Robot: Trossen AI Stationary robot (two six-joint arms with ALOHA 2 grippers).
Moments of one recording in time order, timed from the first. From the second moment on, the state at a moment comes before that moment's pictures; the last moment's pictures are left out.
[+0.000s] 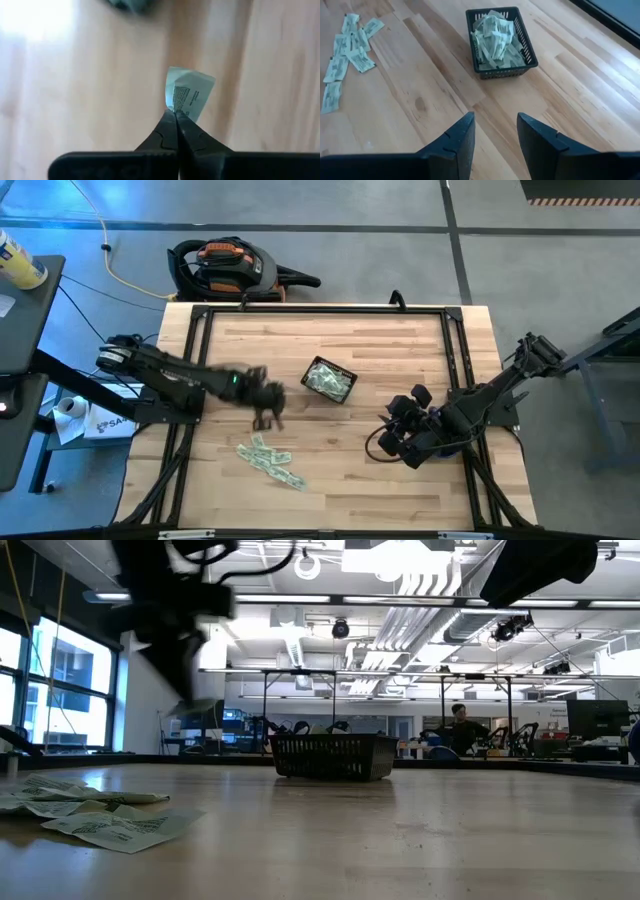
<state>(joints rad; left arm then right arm) -0.16 1.42 0.95 -0.81 -0.32 -0.22 0.60 1.40 1.13 -0.97 0.75 1.12</state>
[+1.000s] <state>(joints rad) 0.24 1.93 1.46 -0.65 -0.14 0.52 0.60 1.40 1.13 -0.97 0.72 1.19</state>
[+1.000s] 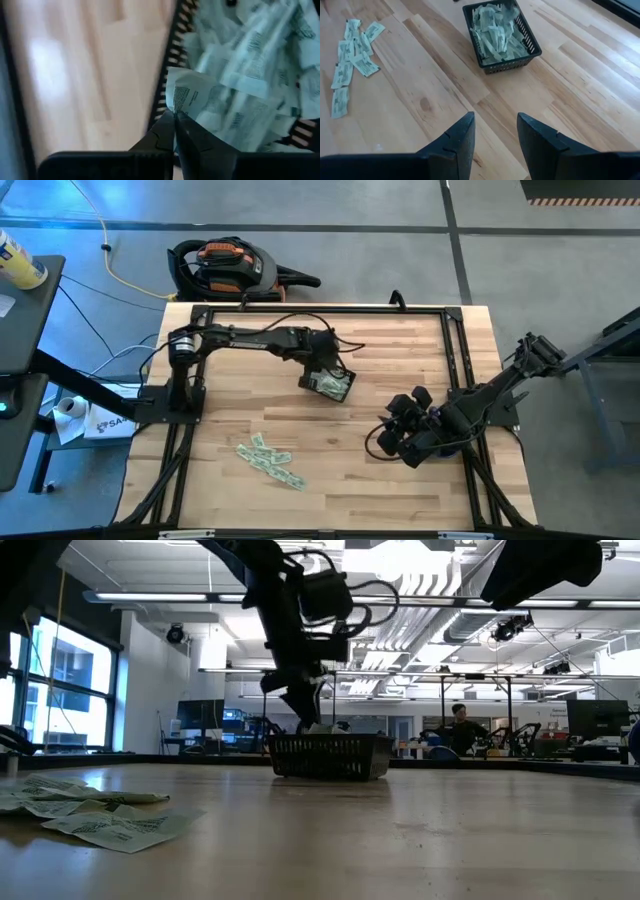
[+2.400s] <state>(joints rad) -0.27 1.43 1.01 -1.15 0.09 -0.67 0.59 1.40 1.12 -1.00 0.73 1.07</state>
